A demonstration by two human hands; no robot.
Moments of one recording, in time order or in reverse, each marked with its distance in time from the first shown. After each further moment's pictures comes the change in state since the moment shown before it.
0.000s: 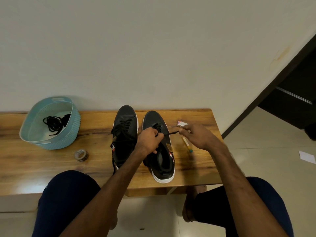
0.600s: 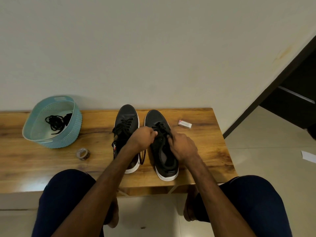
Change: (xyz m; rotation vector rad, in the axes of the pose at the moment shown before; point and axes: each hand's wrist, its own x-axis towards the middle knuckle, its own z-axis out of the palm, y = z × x) left_hand -0.007 -0.001 -0.032 0.114 -0.166 0.058; right_hand -0.007 -0.030 0.064 -0.159 0.108 -0.017
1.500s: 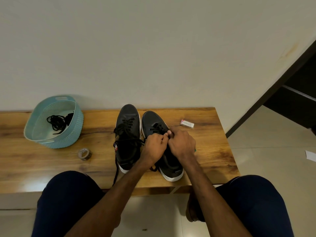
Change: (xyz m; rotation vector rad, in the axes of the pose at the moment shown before) left_hand 0.006 0.000 0.055 -0.018 0.269 0.107; right_hand 0.012 -0.015 0.013 0.047 0.202 0.157
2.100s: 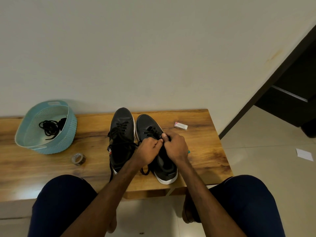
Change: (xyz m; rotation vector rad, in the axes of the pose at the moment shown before) left_hand 0.001 -0.010 -0.007 -0.059 -0.188 0.036; right_hand -0.002 0.009 0.009 0.350 -0.018 0.111
